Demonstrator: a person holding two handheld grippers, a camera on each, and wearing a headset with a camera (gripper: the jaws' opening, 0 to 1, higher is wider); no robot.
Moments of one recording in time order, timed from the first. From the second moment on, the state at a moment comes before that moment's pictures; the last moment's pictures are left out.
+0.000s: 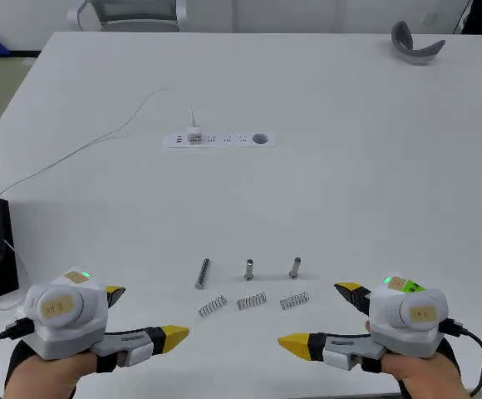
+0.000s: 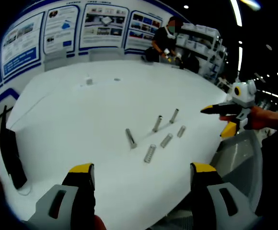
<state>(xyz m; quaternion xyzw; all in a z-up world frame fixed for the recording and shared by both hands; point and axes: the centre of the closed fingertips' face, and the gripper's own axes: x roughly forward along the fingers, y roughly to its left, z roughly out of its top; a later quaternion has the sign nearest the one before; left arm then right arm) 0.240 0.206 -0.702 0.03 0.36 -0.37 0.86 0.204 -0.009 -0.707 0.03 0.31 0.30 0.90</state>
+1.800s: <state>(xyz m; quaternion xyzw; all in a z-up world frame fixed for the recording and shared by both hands) 0.294 0.160 -0.728 0.05 0.40 -0.40 0.82 0.181 -0.019 -0.713 0.06 0.33 0.28 0.90</state>
